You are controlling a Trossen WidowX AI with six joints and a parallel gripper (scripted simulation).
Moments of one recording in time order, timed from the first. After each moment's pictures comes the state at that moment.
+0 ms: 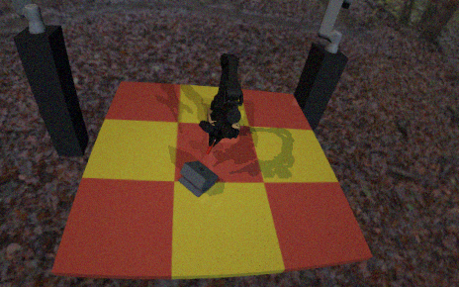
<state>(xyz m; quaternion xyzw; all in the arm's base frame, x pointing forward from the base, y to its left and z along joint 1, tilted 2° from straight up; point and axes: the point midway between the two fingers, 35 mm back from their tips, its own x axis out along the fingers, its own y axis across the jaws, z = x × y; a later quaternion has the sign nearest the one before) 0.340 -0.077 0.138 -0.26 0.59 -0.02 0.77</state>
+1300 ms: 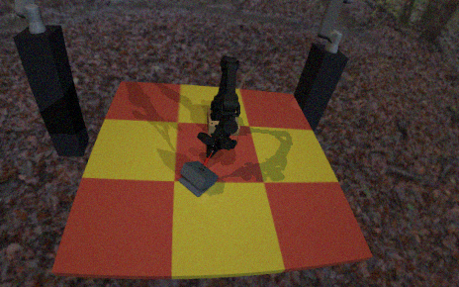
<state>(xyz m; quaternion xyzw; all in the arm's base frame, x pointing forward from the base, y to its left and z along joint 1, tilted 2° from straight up) 0.366 -0.085 0.095 -0.30 0.57 -0.01 0.77</state>
